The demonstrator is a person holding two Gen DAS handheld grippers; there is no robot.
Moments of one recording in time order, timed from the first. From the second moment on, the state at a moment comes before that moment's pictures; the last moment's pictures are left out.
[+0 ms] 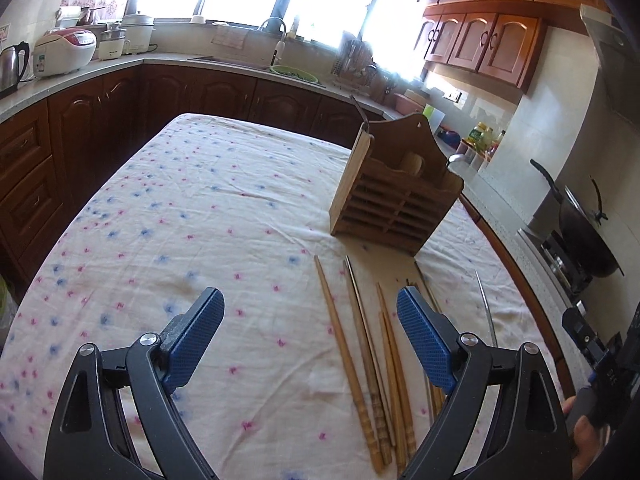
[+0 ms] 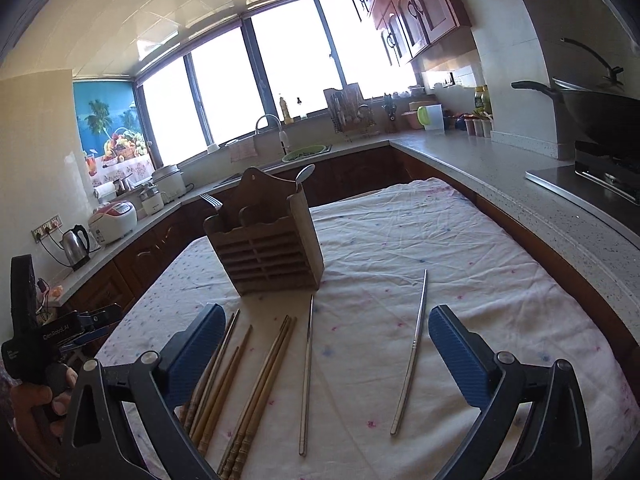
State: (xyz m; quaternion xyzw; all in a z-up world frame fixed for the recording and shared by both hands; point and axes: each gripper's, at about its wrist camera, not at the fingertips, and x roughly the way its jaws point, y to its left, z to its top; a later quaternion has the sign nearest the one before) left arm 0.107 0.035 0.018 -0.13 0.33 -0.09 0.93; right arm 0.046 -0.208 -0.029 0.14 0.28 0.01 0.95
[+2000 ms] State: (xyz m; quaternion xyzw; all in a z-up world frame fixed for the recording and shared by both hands) left arm 0.241 -0.044 -0.047 -0.01 0.47 -0.13 0.87; right arm 0.227 -0.144 -0.140 0.02 0.49 0.07 0.87
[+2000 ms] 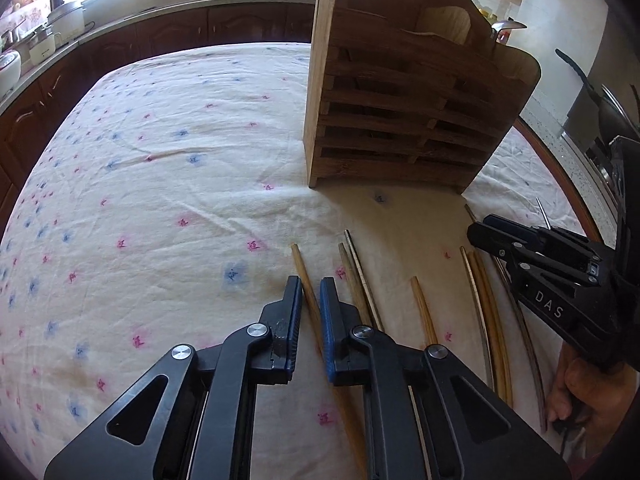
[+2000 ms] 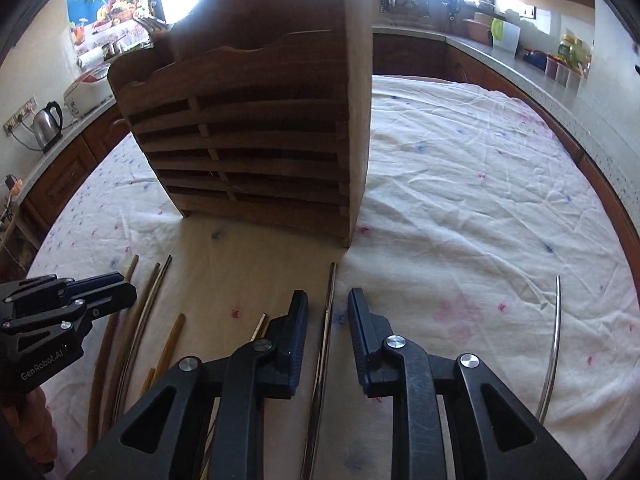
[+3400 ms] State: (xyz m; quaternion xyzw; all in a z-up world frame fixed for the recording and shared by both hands) left arm 0.128 0.031 0.108 -0.14 0.31 -0.21 0.91; right arm 0.105 -0.196 0.049 0.12 0.29 0.10 0.95
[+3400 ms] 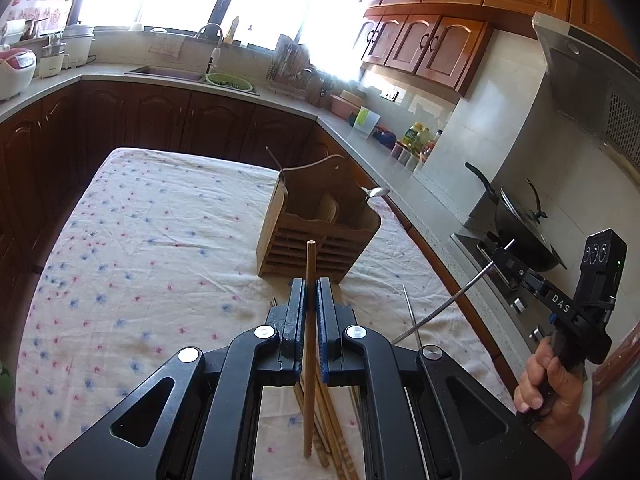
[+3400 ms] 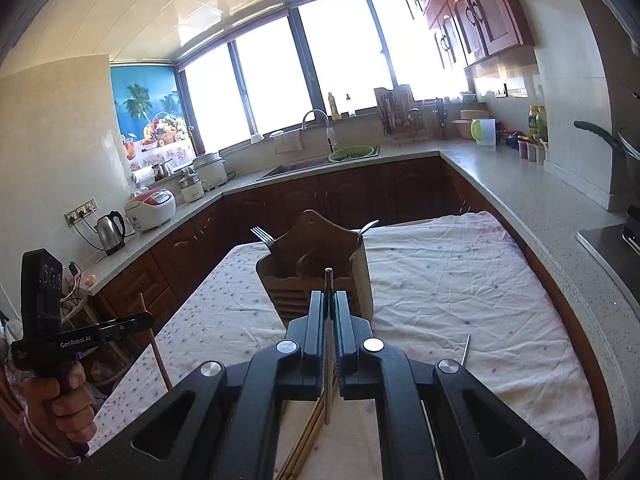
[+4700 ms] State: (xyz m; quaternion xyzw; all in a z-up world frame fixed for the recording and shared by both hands) left arm 0.286 0.005 0.189 -0.15 0.14 -0.16 0.96; right arm 0.249 -0.195 0.081 0.12 0.21 0.07 0.97
